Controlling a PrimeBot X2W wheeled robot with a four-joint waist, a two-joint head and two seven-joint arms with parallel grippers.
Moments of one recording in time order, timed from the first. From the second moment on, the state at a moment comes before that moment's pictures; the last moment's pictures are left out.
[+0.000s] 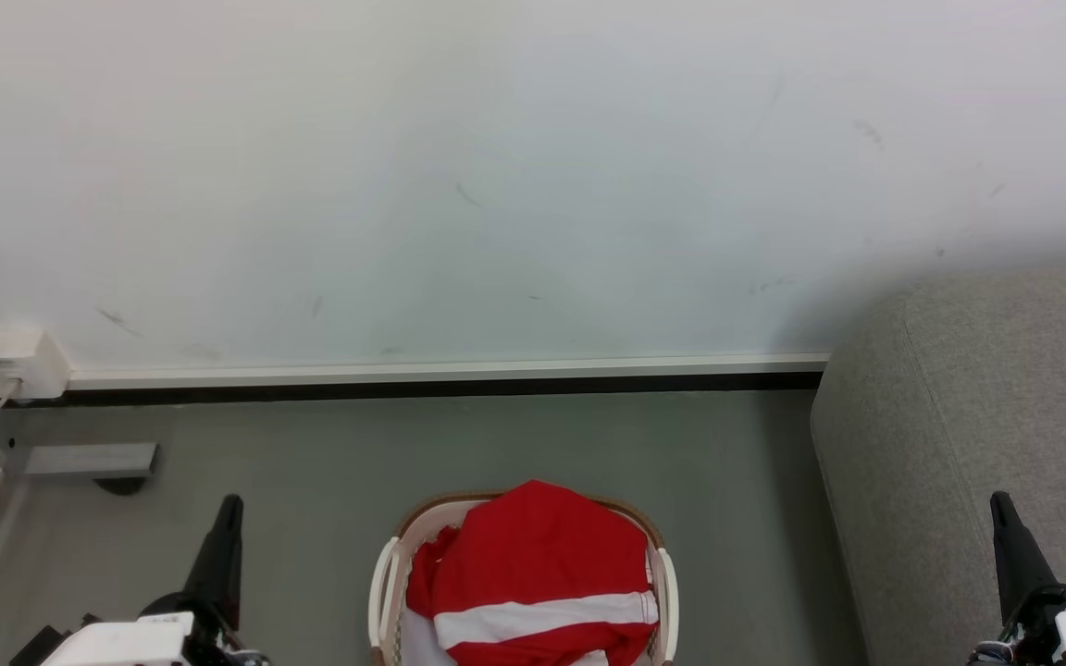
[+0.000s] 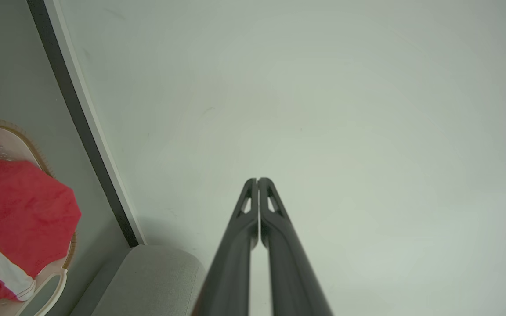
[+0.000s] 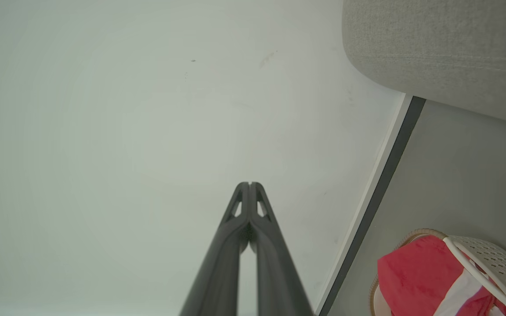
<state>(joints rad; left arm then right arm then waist) -0.11 0.05 0.11 0.25 -1.61 -0.13 0.11 -0.10 -0.05 -0.11 0.25 1.61 0.13 0.11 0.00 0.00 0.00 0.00</state>
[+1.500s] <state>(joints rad) -0.06 0.03 0.10 0.28 -1.56 -0.12 0.06 -0.07 -0.03 -0.06 0.30 1.50 0.13 0.06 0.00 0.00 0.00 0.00</state>
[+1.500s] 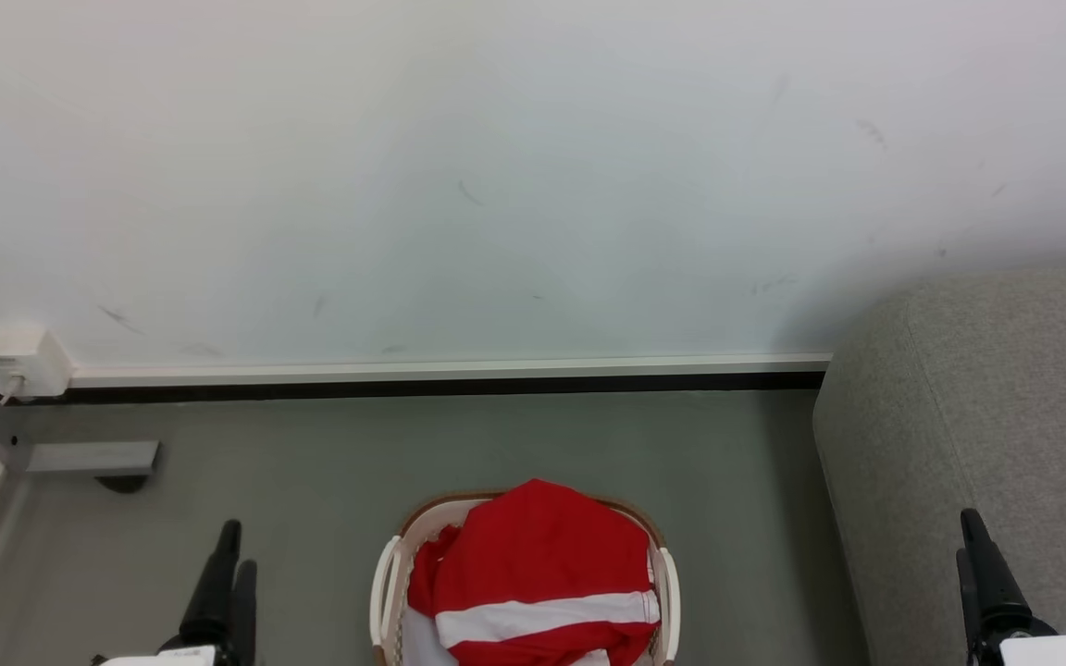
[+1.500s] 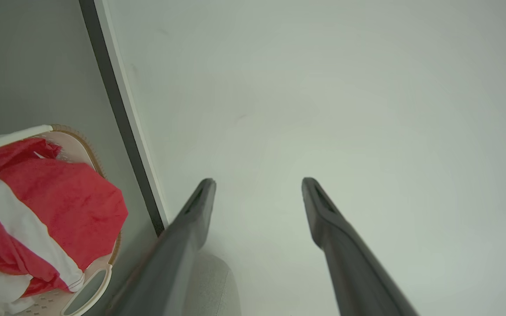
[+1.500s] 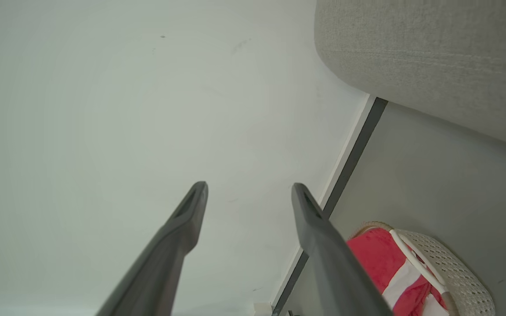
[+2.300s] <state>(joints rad) -0.05 0.03 0.07 0.21 -1.15 -0.10 -0.04 -0.08 -0.03 0.00 0.25 0.97 0.13 -0.04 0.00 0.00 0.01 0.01</state>
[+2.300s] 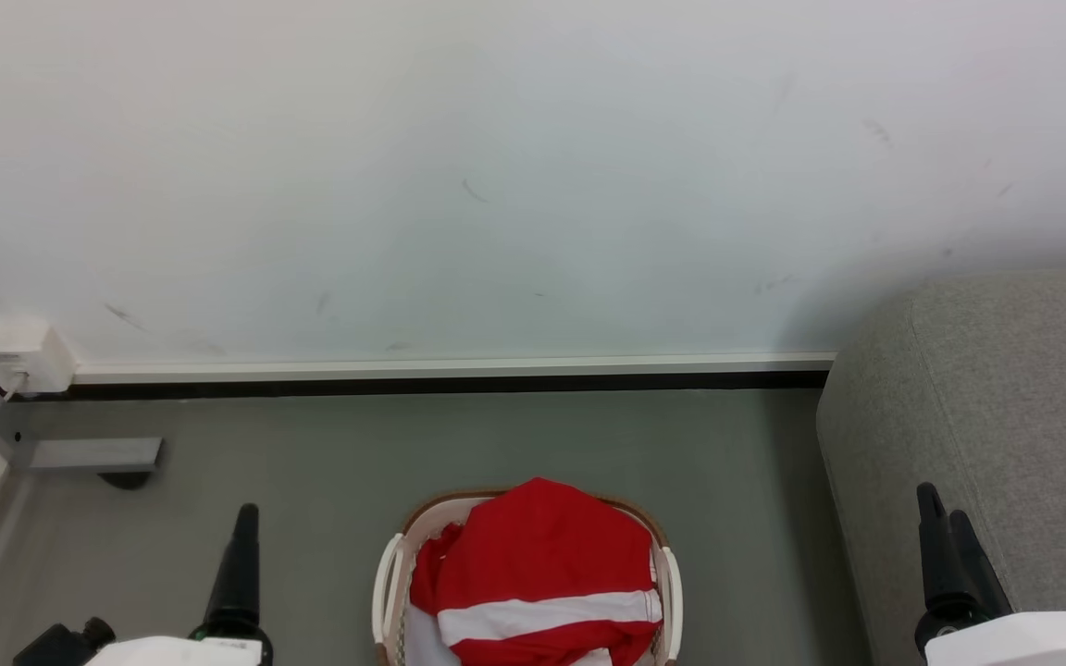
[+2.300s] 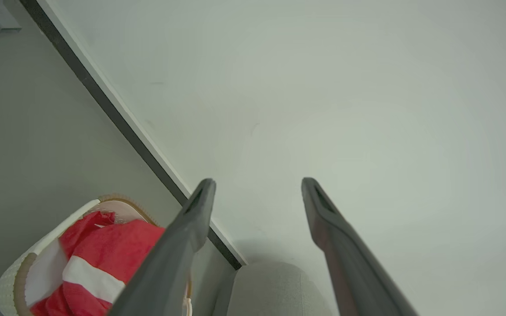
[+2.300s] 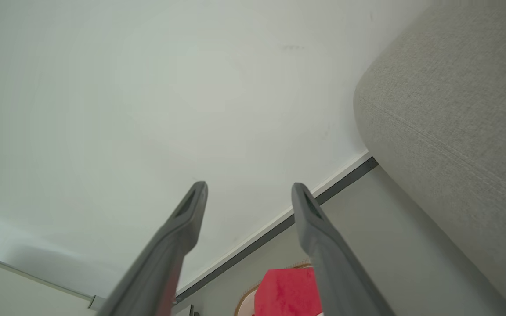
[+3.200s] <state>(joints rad) -0.02 0.04 0.02 0.15 -0.59 -0.09 -0.12 -0.10 -0.04 0.05 0.30 0.55 0.13 -0.12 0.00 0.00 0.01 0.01</state>
